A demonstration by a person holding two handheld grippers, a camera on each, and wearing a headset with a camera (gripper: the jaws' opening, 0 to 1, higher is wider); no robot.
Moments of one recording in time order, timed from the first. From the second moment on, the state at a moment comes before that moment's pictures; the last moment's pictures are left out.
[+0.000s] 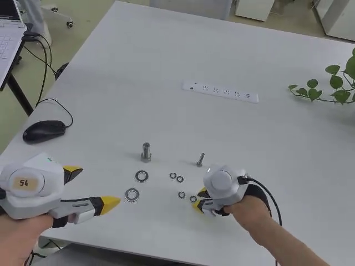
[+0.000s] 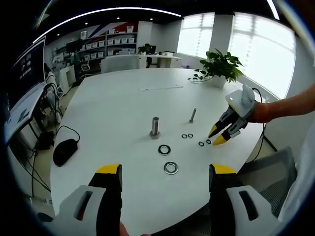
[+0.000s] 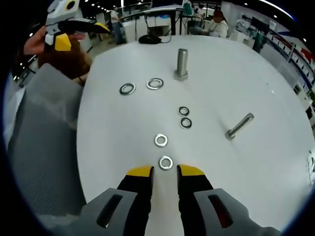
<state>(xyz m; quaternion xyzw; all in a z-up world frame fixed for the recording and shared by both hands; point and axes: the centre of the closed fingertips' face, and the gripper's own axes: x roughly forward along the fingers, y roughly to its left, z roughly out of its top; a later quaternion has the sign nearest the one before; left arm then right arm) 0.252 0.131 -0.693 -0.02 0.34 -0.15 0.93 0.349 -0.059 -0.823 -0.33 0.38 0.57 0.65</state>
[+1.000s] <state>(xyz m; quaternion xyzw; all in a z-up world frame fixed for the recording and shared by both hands) 0.255 0.131 -0.691 -0.01 0.33 -0.15 0.93 0.354 -0.053 -0.824 -0.39 0.38 0.58 0.60</state>
